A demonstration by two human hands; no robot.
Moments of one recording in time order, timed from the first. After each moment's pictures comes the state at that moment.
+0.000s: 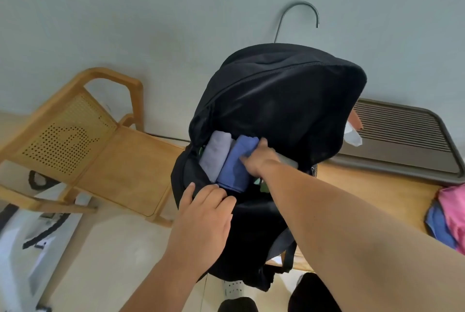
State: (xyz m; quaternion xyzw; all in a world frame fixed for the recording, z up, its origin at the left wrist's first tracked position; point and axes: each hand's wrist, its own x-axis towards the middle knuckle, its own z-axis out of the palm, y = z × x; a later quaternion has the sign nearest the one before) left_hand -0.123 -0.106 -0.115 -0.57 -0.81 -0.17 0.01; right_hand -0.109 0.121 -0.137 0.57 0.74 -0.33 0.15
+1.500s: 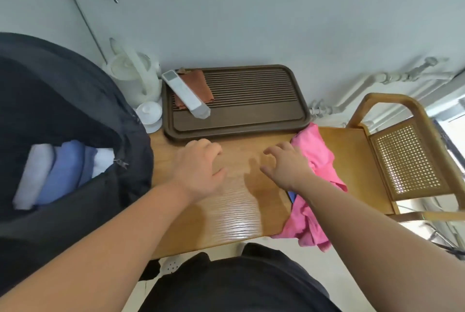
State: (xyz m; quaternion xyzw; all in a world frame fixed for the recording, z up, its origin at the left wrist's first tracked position) left_hand 0.112 0.177 -0.078 -0.65 -0.73 -0.12 -0.19; right_hand 0.329 0.297 -0.112 0.54 0.81 -0.19 0.10
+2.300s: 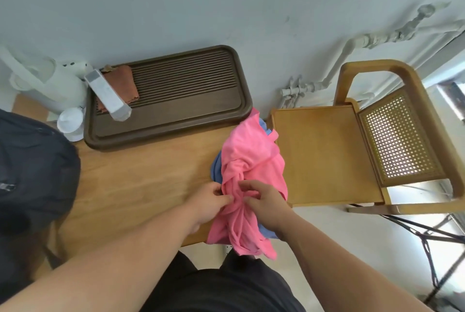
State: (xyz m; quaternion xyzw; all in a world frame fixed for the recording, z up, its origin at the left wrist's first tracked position) left_hand 0.345 0.265 -0.176 -0.28 -0.74 -0.20 -0.58; right_hand 0.519 0.315 -0.182 0.53 0.59 -0.61 -0.04
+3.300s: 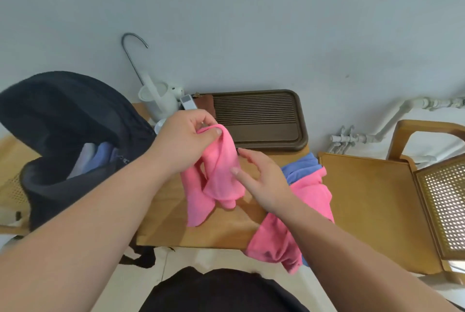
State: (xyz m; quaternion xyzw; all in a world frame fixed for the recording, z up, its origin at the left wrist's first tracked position) left_hand 0.239 0.219 0.059 -0.47 -0.79 -0.35 -0.17; right_hand 0.400 0.305 -0.083 0.30 0.80 -0.46 -0.24
